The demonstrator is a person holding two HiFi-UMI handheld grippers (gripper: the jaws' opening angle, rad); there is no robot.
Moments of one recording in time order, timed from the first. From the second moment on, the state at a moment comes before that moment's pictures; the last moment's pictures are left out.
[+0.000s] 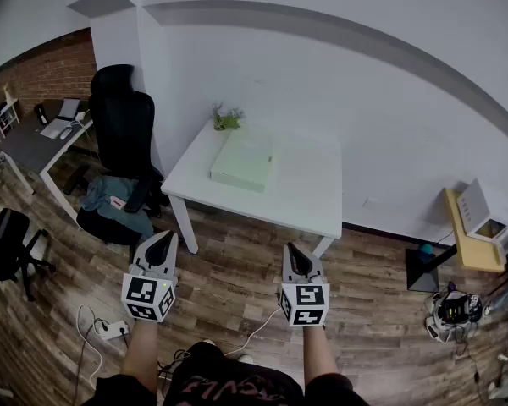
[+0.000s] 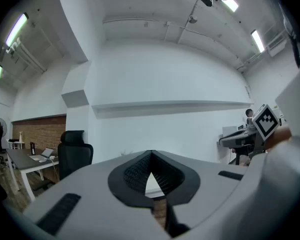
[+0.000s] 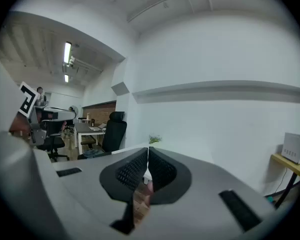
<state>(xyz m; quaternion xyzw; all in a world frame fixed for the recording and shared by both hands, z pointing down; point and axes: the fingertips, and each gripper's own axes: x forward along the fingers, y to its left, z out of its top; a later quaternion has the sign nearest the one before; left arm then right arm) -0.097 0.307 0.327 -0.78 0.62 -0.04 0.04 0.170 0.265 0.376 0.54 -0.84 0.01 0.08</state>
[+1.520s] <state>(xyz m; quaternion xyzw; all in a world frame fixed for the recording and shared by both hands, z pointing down) -0.131 0.194 0.374 -0.78 0.62 -0.06 -0.01 0.136 0.155 0.419 0.53 -0.84 0.03 0.10</state>
